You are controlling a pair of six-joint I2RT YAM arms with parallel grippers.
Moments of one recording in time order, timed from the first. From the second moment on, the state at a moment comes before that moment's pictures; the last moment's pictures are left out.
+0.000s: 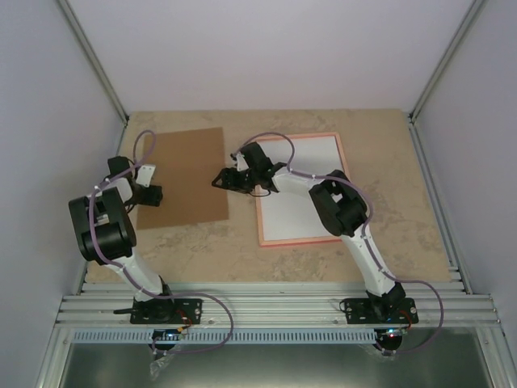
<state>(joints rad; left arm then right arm) 0.36 1.77 0.97 -0.34 0.23 0.47 0.75 2.42 1.79 -0.07 -0.53 0.75</state>
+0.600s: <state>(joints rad) 0.32 1.74 0.96 -0.39 0.33 0.46 0.72 2.18 1.58 0.35 -0.73 1.01</state>
